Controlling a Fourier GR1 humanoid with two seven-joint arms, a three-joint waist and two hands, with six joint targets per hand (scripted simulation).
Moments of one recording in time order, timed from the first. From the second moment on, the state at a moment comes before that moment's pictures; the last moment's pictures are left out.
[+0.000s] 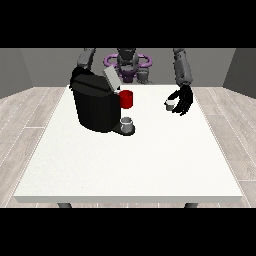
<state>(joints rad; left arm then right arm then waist) -0.50 0.41 0.07 -0.63 -0.51 0.10 -0.31 -0.21 -0.03 -0.04 -1.40 0.00 -0.15 -0.05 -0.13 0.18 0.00</state>
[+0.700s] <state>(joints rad) -0.56 0.41 0.04 -0.56 -0.62 0.14 -0.37 -0.21 -0.03 -0.06 -1.36 -0.02 -0.15 -0.06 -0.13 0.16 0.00</state>
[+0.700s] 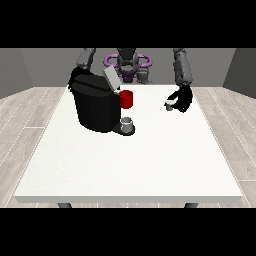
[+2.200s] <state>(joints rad) -1.01 0.46 0.11 -0.67 -0.60 -0.14 -0.16 -0.29 -0.02 -0.04 -1.31 -0.02 -0.13 -0.07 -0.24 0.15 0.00</state>
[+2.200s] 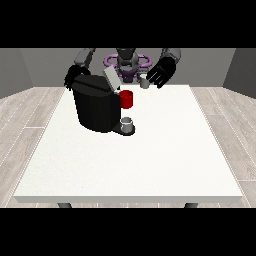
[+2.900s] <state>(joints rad) -1.15 0.48 0.13 -0.65 -0.61 -0.15 -0.13 -0.34 -0.03 -0.04 -1.35 -0.01 -0.16 -0.06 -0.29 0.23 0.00</state>
